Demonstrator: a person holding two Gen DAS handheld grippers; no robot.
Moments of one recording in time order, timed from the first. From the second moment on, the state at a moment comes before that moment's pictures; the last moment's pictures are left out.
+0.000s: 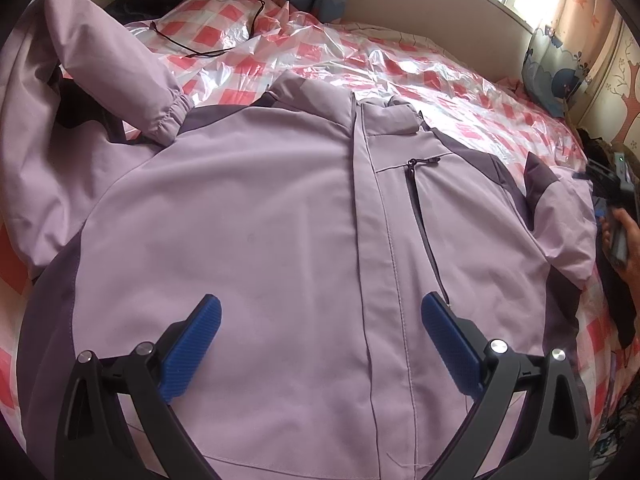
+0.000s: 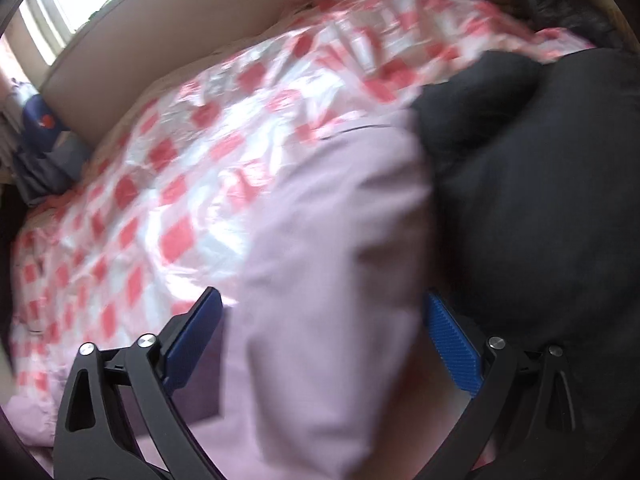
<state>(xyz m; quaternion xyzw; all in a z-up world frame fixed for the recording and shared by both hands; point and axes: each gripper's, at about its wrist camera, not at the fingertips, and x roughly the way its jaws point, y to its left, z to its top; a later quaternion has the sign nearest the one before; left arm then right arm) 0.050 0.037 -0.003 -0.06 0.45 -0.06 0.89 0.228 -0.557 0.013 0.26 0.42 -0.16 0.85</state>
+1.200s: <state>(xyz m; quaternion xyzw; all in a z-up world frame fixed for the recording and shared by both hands) 0.046 0.024 -0.005 -0.04 0.45 -0.05 0.89 0.123 -0.593 0.052 0.31 0.36 -0.15 0.87</state>
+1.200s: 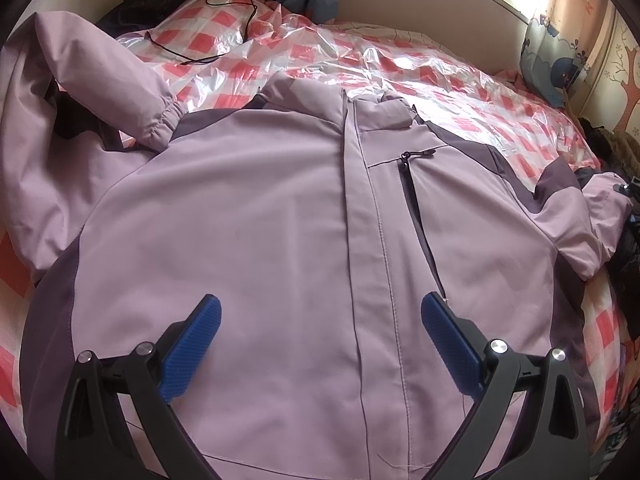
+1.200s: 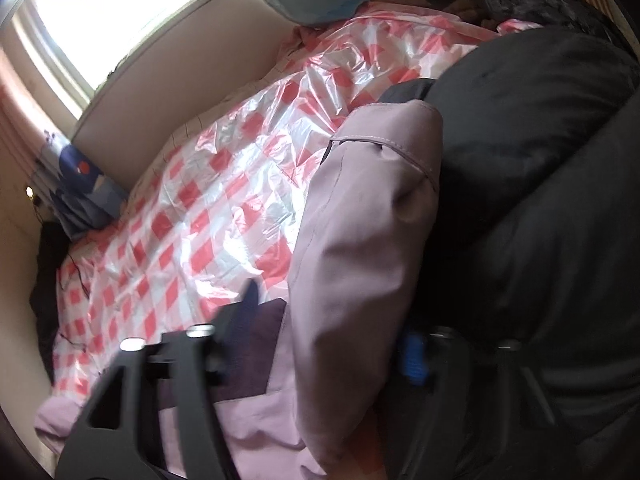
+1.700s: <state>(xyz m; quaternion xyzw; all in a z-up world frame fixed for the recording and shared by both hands) 0.042 0.031 0.002 -0.05 0.44 -0.04 0.89 0.078 -0.593 0.104 0.35 0.23 -0.10 0.90</state>
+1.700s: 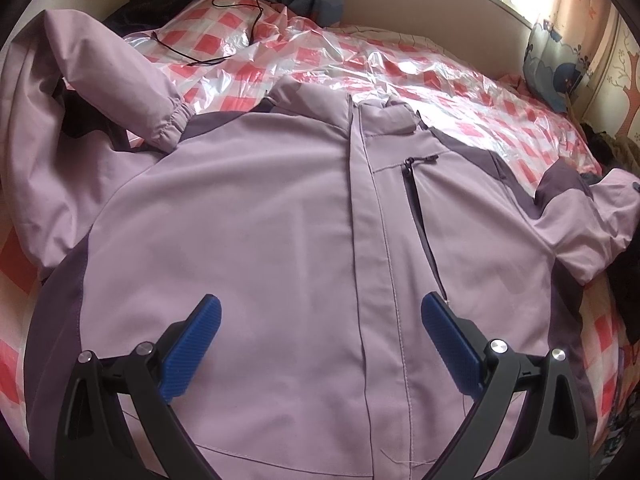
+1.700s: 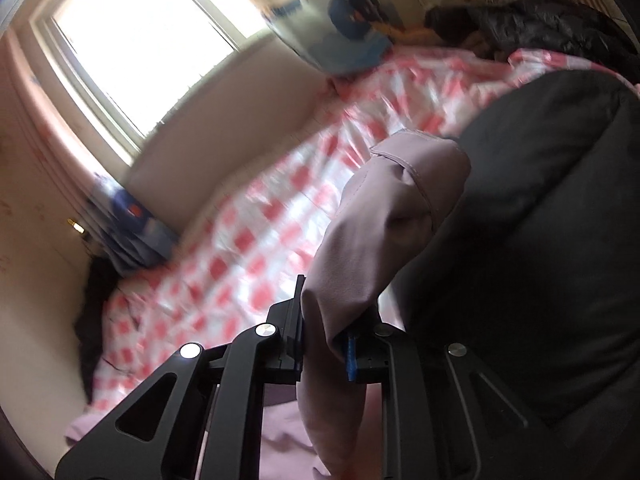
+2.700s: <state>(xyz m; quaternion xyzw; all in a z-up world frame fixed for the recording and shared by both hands) -0.001 0.179 0.071 -0.20 0.34 0.08 0.92 0.140 -0.071 0.143 0.07 0.27 0.27 0.92</state>
